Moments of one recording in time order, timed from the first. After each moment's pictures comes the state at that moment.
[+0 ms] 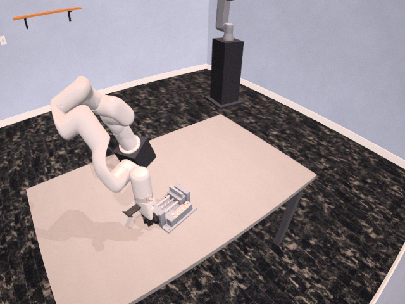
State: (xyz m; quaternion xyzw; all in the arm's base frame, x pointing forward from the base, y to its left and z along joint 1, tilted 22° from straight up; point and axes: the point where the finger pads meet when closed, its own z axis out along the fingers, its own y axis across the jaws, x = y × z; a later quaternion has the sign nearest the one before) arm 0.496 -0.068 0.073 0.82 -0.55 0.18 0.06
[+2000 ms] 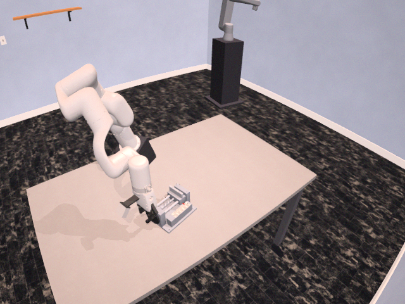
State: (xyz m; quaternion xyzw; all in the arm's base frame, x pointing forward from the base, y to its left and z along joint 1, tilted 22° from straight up) arm 0.483 -0.054 0.121 0.81 -0.55 0.18 0.06
